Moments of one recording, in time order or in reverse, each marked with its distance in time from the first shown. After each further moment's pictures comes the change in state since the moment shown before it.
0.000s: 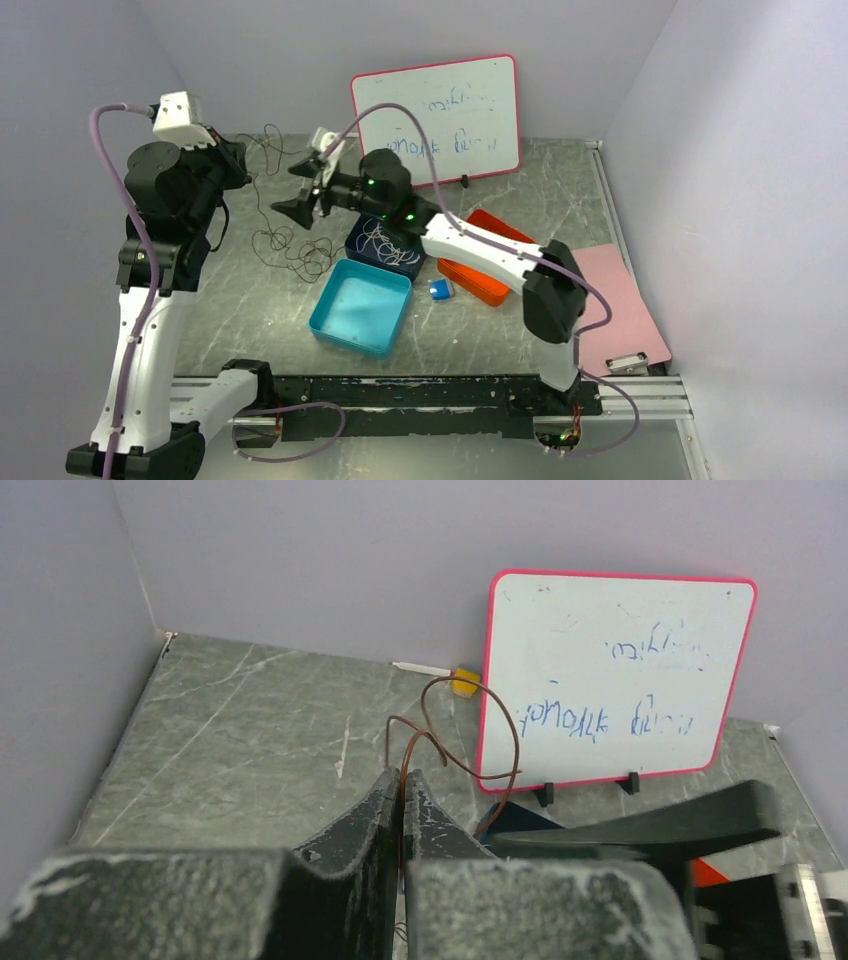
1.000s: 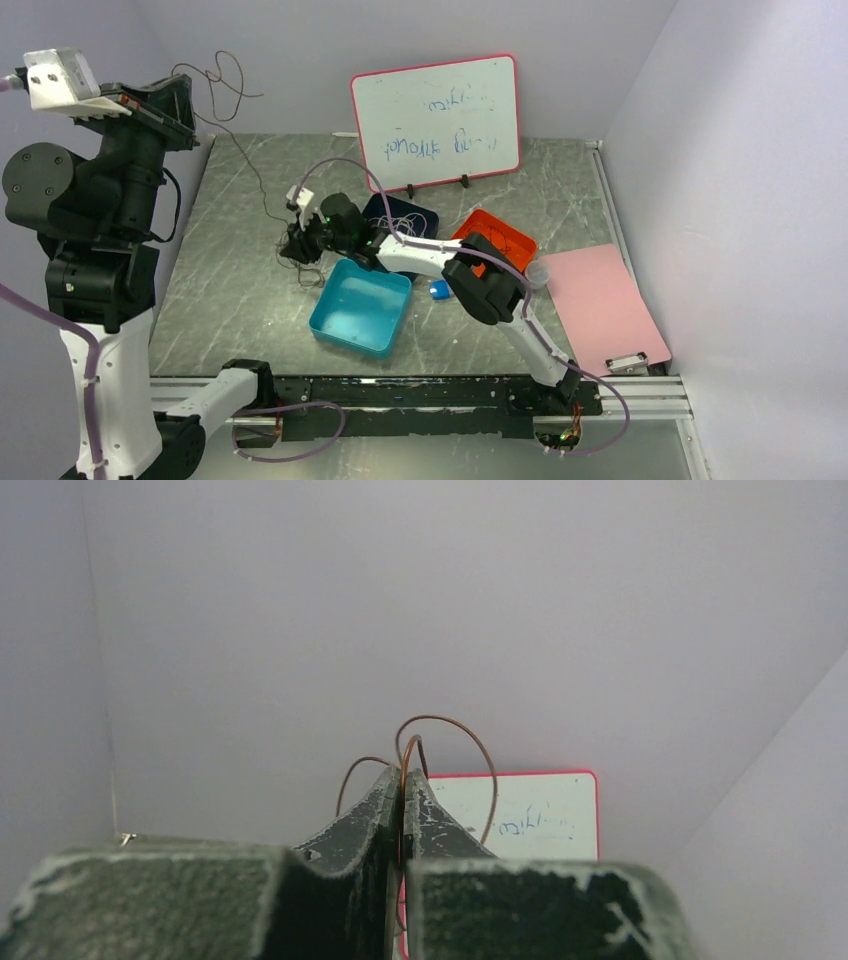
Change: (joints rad) left arm 0.000 0.034 0.414 0.020 0.041 -0.055; right arm 0.054 0.466 0.167 -0.056 -0.014 0.143
